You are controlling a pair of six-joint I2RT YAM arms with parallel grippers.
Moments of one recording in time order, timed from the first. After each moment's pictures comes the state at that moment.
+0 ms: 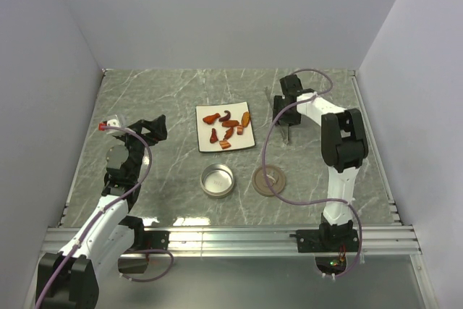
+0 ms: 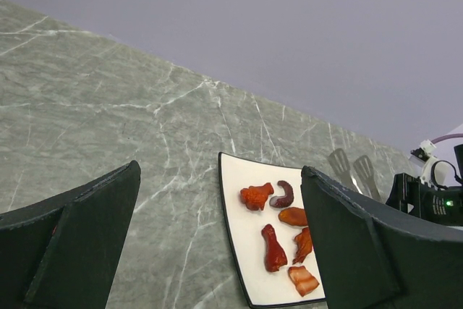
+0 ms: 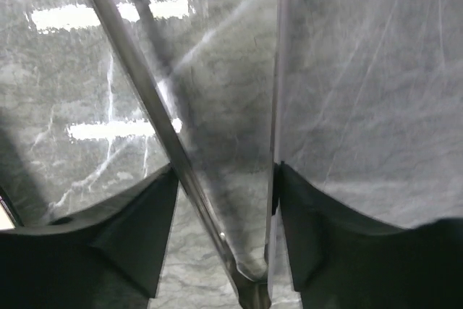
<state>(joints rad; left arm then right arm) -0.14 0.78 0.28 0.62 -0.08 -0.49 0.22 2.06 1.48 -0.52 0.09 0.29</state>
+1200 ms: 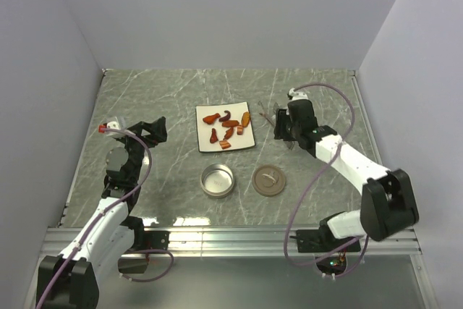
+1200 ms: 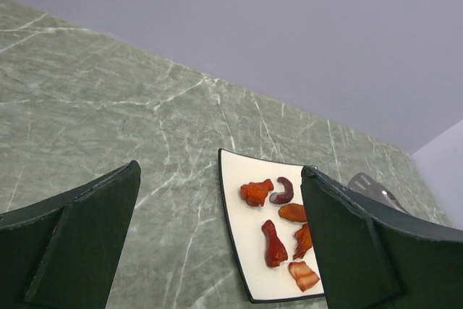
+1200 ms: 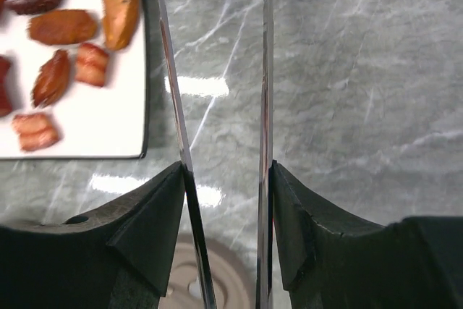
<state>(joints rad) -0.14 0.76 0.26 0.62 -0.08 -0.49 0.37 1.41 0.91 -0.25 0.11 0.31</state>
